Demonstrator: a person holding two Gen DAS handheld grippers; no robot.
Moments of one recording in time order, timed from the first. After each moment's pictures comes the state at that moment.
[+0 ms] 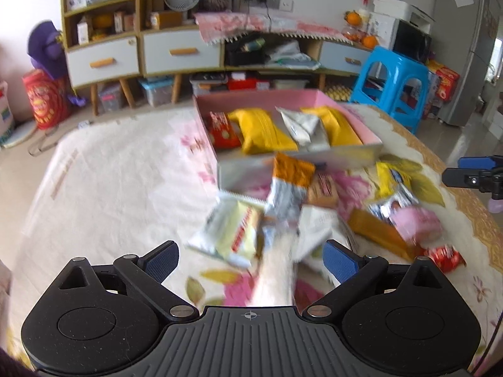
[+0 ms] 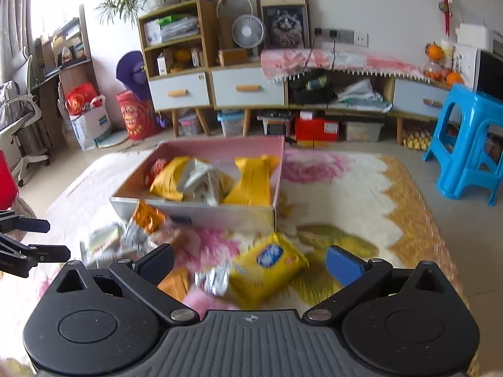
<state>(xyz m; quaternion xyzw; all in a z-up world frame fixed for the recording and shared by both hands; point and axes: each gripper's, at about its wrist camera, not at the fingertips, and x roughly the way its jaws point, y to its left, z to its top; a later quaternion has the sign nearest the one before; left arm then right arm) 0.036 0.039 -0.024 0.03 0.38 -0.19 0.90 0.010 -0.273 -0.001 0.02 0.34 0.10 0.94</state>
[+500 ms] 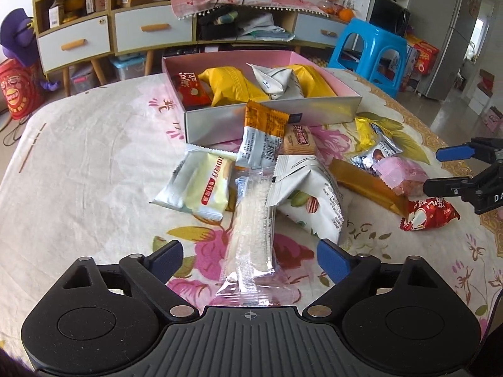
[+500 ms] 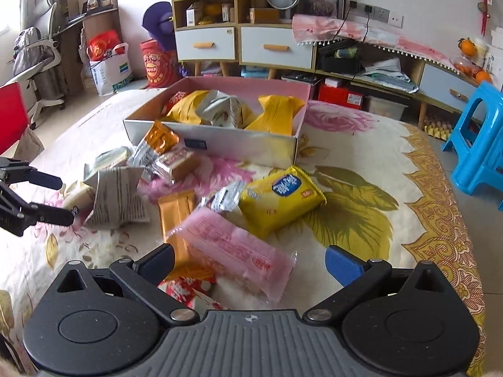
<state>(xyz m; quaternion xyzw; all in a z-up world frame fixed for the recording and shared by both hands) 0.024 0.032 -0.053 0.04 0.42 -0.23 0.88 -0.009 -0.268 -0.037 -0.05 0.39 0.14 0.91</state>
